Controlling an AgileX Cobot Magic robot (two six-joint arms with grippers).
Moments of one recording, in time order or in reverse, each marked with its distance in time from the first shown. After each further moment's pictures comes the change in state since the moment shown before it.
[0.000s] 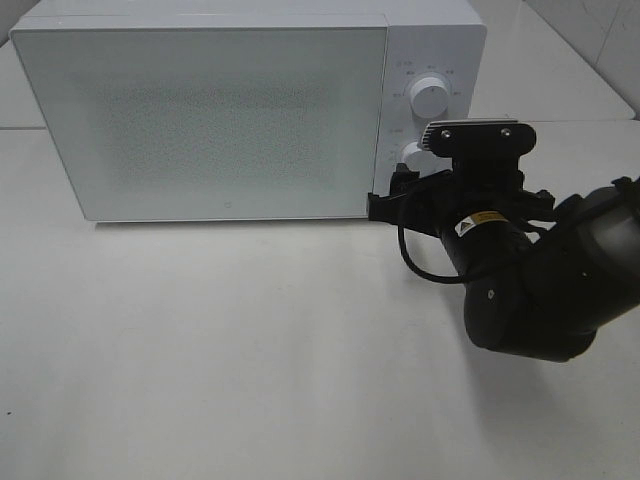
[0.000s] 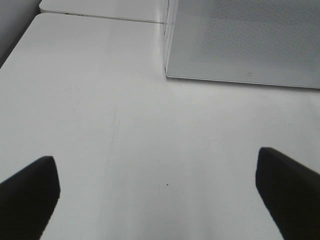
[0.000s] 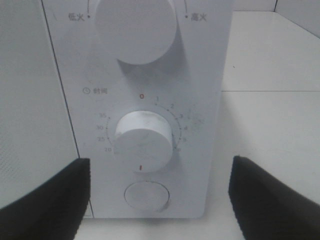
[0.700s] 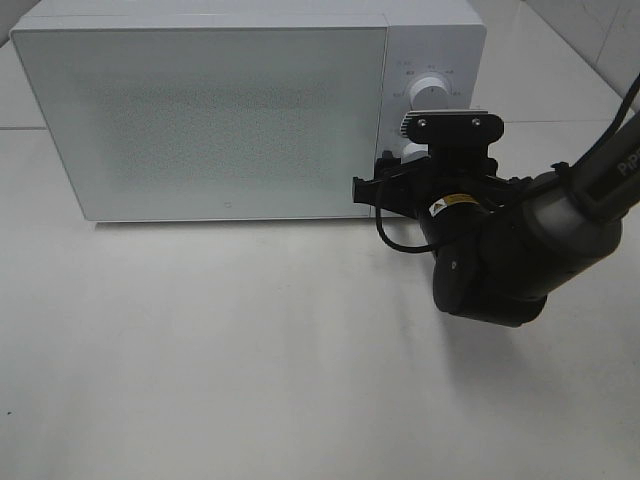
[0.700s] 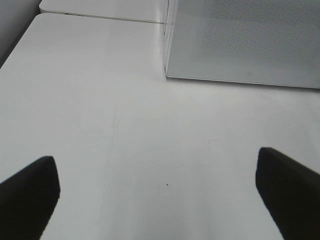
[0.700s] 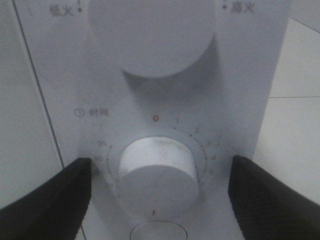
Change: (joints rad) left arm 0.000 0.000 0.000 0.000 0.000 0.000; right arm -0.062 0.124 -0.163 -0.039 0.029 -0.001
